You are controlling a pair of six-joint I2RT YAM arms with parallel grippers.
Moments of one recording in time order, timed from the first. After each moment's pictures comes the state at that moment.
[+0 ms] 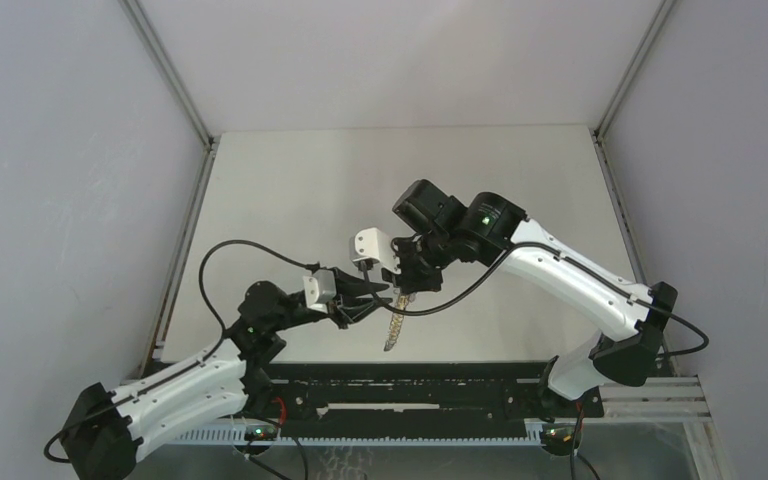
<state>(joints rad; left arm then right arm) -0.80 0.73 0.29 0.66 0.56 -0.06 0.99 1.51 1.68 -1.23 -0.37 -0.58</state>
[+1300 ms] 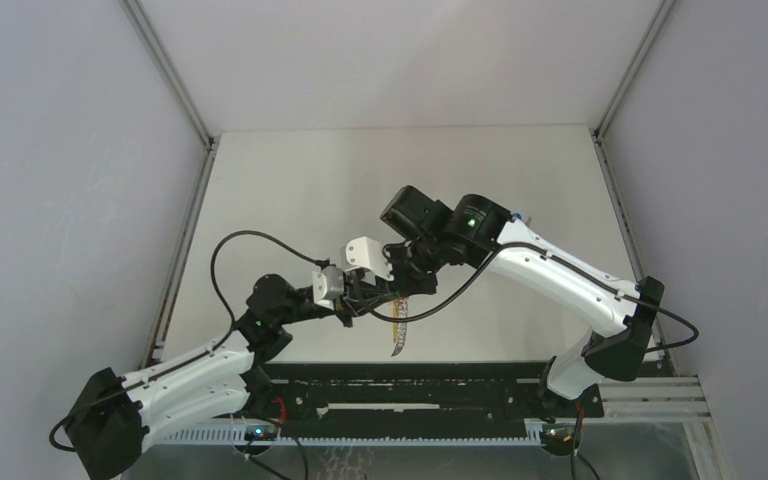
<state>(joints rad) -0.80 0.84 0.32 0.72 0.63 -0.07 1.04 1.55 1.73 -1.28 -0.31 -0.61</state>
